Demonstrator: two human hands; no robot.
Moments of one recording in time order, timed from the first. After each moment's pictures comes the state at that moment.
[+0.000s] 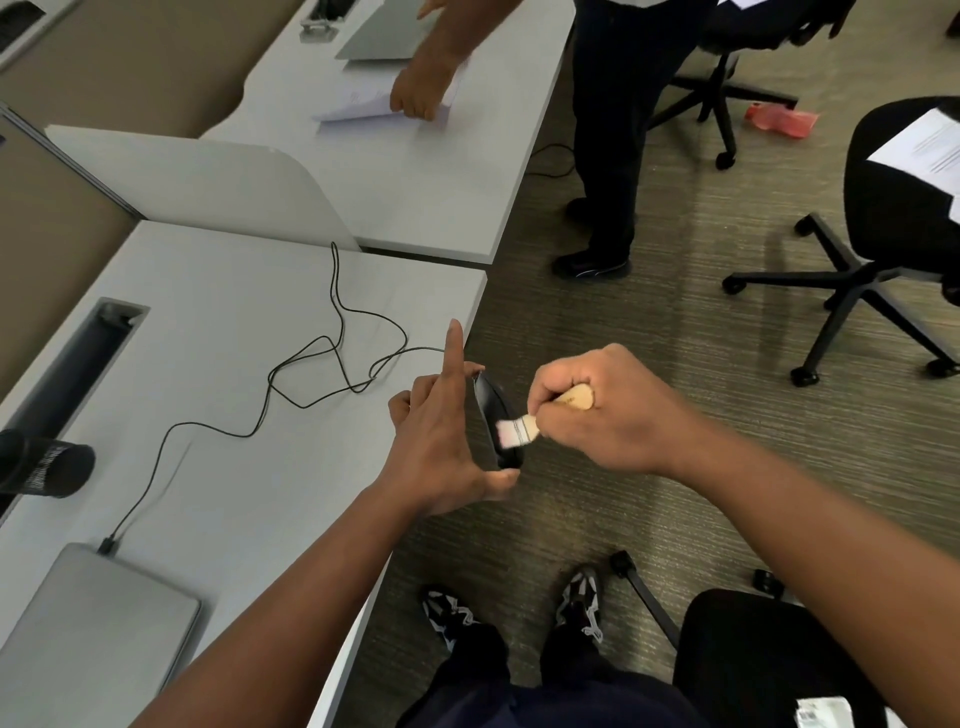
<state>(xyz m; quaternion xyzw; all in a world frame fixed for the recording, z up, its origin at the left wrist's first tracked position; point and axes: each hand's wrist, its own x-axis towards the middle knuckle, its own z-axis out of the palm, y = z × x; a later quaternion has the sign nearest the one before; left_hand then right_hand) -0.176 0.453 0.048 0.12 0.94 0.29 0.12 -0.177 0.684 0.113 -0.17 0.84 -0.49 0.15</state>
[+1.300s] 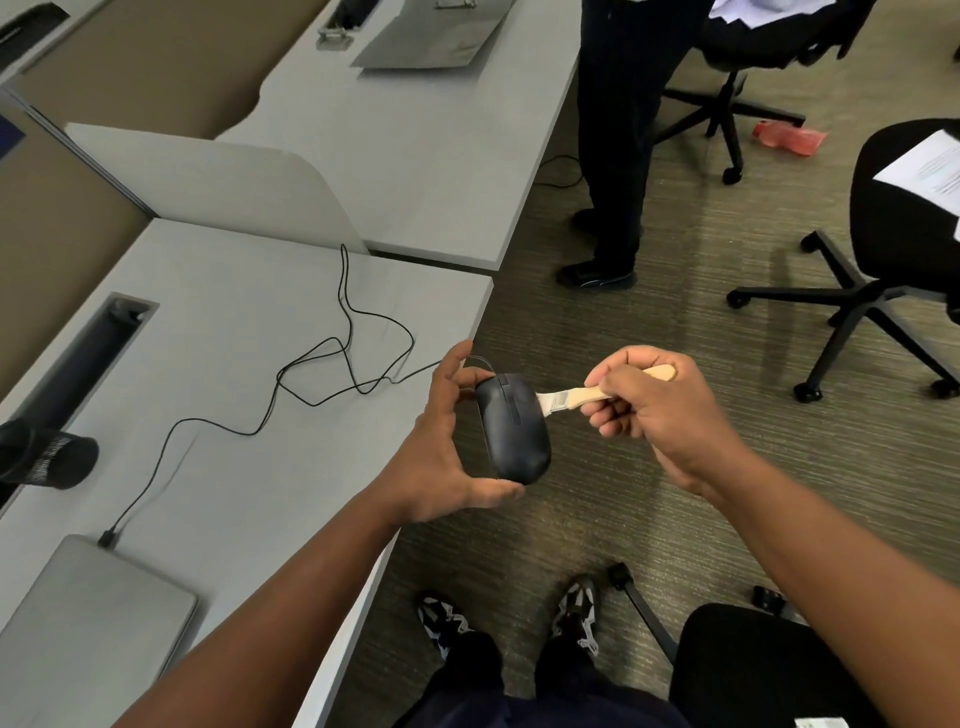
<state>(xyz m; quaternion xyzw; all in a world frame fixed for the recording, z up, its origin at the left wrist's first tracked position) -0.172 0.434 0.037 0.16 0.88 0.41 0.17 -0.172 0.705 0.087 0.14 0.67 -0.72 0.13</state>
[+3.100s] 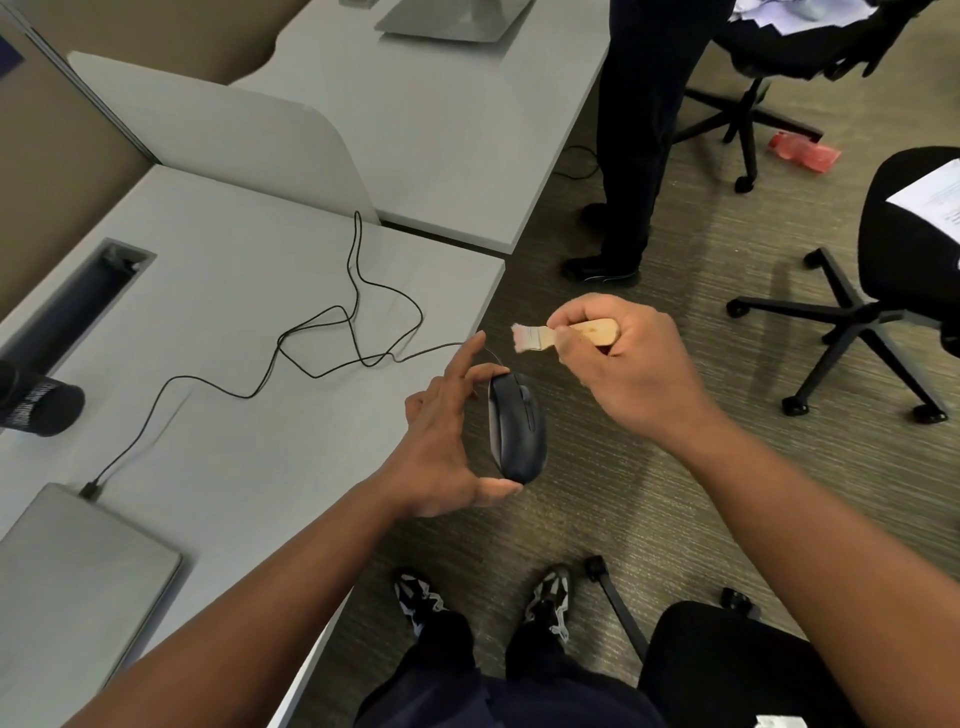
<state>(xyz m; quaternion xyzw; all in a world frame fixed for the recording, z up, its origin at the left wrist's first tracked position) -0.156 0.434 0.029 0.13 0.91 0.37 0.15 -0.193 0.673 0.112 -0.05 0.84 -0.54 0.04</state>
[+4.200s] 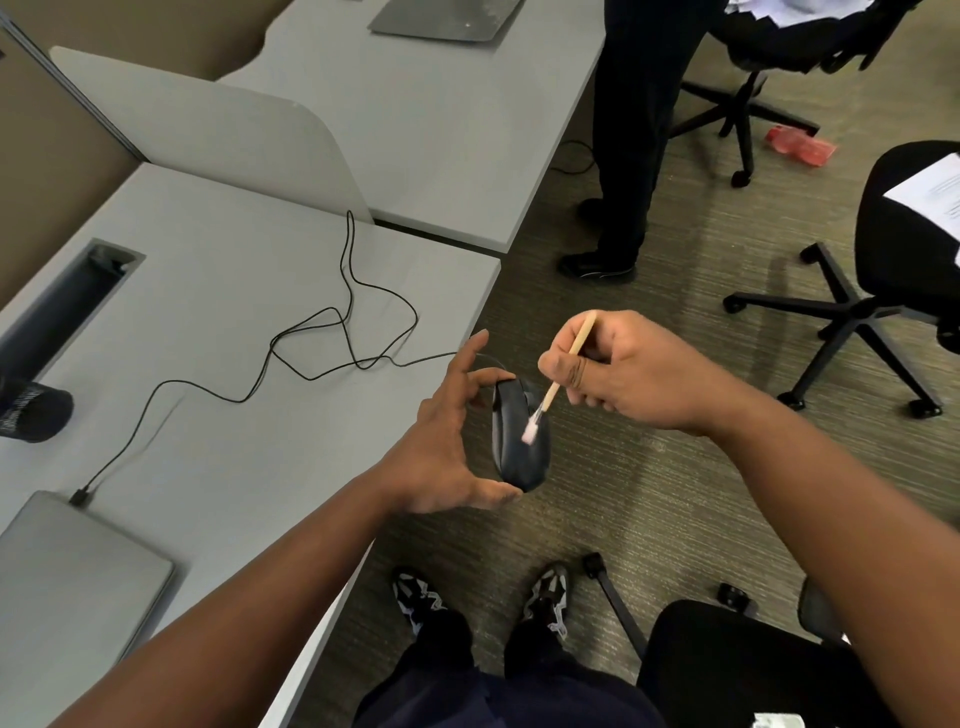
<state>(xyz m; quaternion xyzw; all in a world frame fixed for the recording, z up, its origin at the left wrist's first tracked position) -0.169 0.436 0.033 0.14 0.87 0.42 0.21 -0.215 0.695 0.112 -0.12 0.81 -0.52 0.24</state>
